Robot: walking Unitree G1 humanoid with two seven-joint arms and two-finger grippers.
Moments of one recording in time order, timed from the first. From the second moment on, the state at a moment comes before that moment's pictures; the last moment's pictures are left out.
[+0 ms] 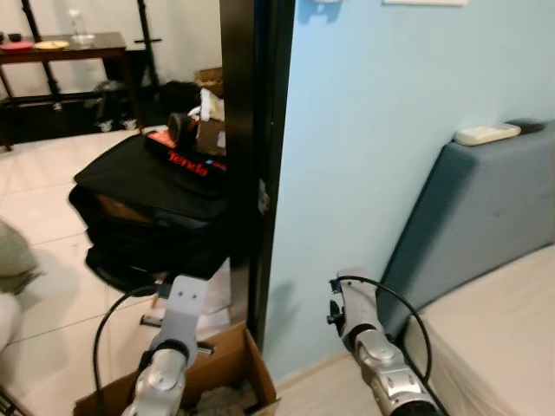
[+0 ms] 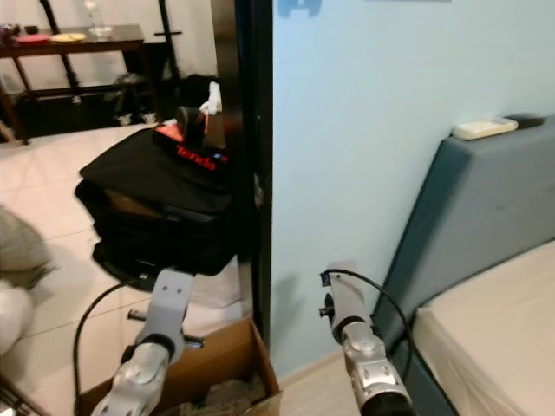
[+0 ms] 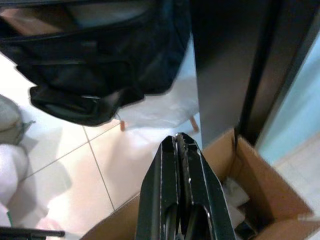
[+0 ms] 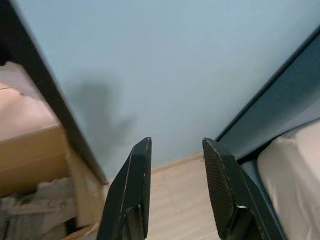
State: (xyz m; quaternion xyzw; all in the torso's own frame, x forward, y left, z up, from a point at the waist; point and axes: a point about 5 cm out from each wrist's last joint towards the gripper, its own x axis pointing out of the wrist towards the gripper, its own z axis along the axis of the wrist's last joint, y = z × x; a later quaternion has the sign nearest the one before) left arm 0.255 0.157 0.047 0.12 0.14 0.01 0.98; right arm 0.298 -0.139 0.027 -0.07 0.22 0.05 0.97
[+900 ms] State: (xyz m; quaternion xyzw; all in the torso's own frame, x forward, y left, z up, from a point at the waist) left arm 0.256 0.141 0.054 0.11 0.12 -0.05 0.99; right arm 0.288 -0.160 0.027 -0.10 0.21 0.01 0.97
